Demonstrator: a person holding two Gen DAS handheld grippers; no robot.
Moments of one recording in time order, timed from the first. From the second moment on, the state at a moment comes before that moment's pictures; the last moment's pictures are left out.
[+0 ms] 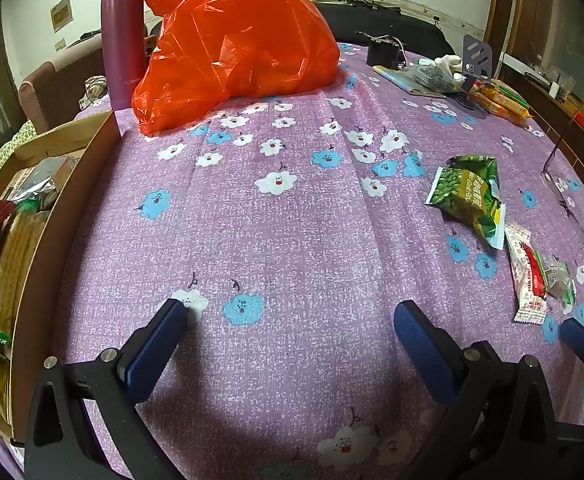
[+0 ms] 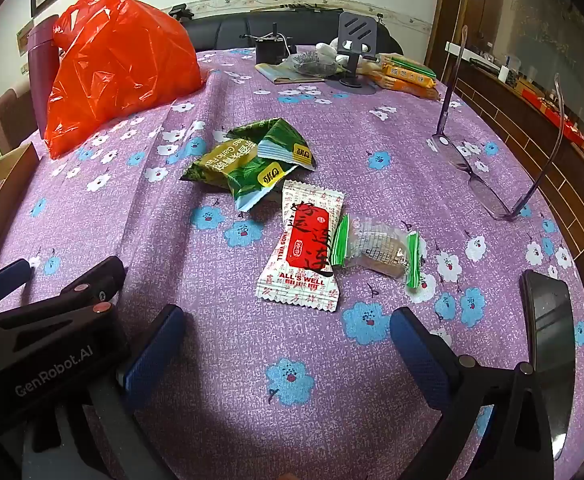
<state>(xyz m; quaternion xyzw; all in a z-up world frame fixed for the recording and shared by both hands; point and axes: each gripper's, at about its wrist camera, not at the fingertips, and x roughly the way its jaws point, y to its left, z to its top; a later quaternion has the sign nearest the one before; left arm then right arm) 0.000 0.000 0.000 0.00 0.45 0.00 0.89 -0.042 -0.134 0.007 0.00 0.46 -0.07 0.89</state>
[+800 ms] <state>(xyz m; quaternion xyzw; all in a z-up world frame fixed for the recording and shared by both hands) -0.041 0.030 -0.002 0.06 0.46 -0.12 0.88 -0.047 -0.139 0.006 0.01 0.46 -0.05 0.89</state>
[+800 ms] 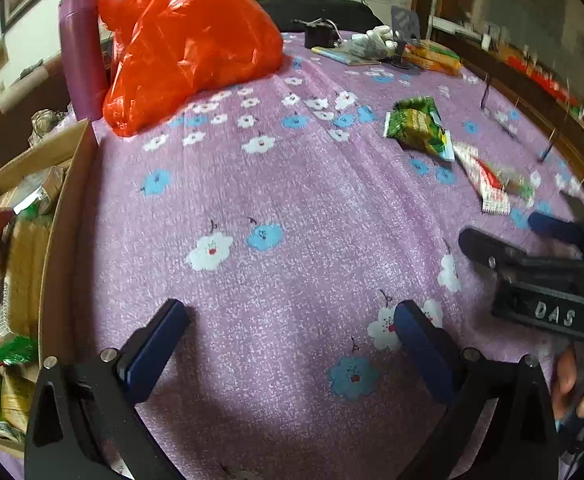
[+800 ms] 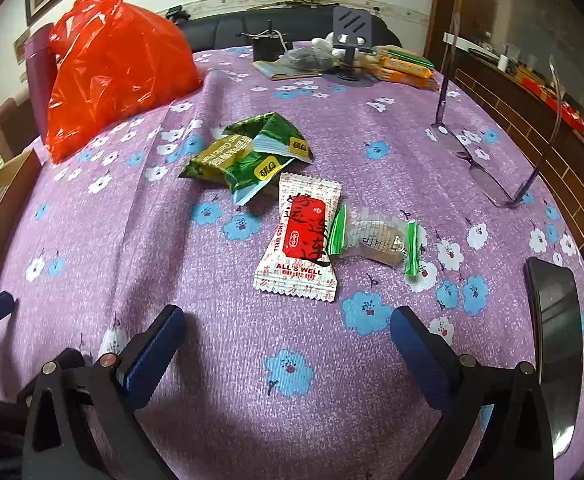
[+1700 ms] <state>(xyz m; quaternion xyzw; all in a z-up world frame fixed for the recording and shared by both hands) -0.049 0.034 0.005 0.04 0.45 -0.14 0.88 -0.112 -0.186 0.159 0.21 0.37 0.10 0.90</state>
